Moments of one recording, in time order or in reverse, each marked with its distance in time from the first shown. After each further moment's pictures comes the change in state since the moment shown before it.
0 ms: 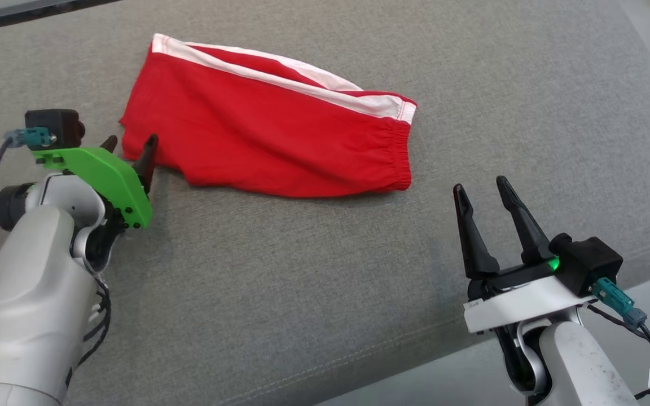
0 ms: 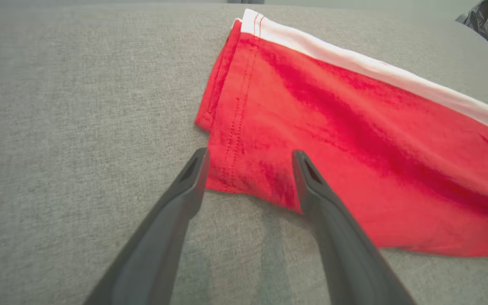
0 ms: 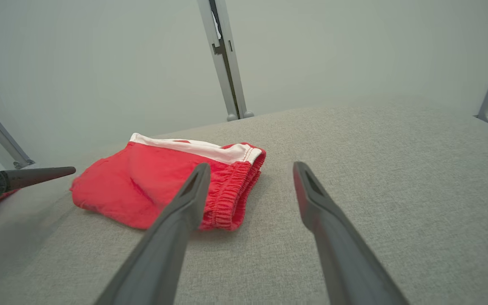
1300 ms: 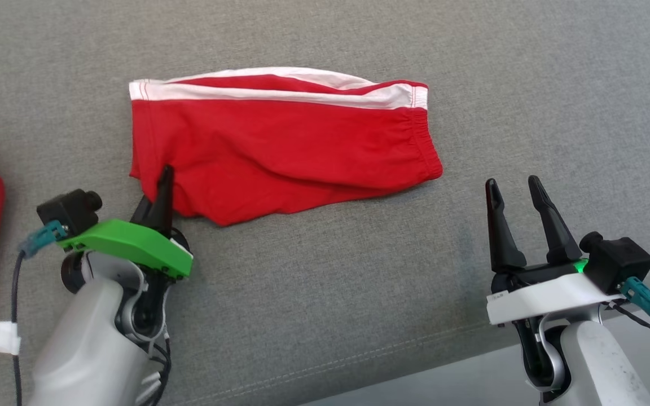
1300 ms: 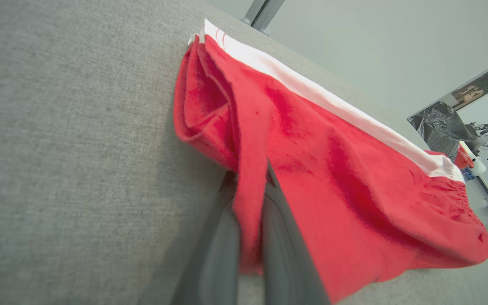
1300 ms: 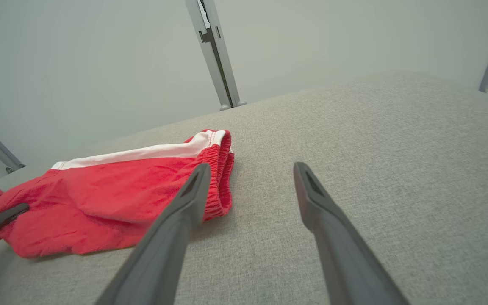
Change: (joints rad) left arm 0.217 -0.039 -0.021 -0.153 -0.288 0.008 -0.326; right arm 0.007 0.006 -0.079 0.003 0.045 0.000 -0.002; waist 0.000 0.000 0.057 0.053
